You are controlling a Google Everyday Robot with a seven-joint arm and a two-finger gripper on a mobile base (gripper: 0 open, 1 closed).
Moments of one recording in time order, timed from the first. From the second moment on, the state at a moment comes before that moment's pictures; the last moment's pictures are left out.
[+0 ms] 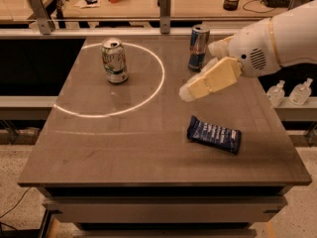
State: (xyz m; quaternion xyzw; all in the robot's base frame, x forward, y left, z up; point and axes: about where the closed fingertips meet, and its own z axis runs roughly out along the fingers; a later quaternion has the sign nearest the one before) arm 0.500 -0.086 0.965 -0.45 0.76 0.26 0.38
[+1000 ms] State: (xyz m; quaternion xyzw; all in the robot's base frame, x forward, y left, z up) arm 0.565 -0.012 0.936 -0.37 0.73 0.31 0.48
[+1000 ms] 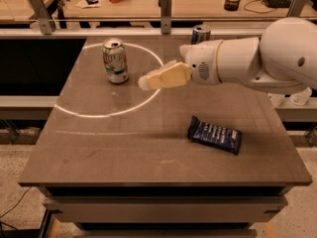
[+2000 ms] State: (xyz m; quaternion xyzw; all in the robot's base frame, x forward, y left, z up) arm 0.587 0.022 0.937 -0.37 0.69 0.31 0.55
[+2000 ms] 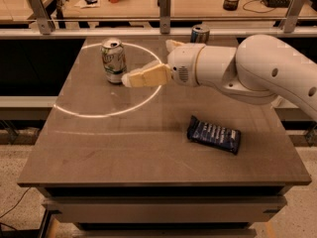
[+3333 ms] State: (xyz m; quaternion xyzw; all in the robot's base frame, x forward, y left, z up) arm 0.623 0.060 0.878 -0.37 0.69 0.30 0.55
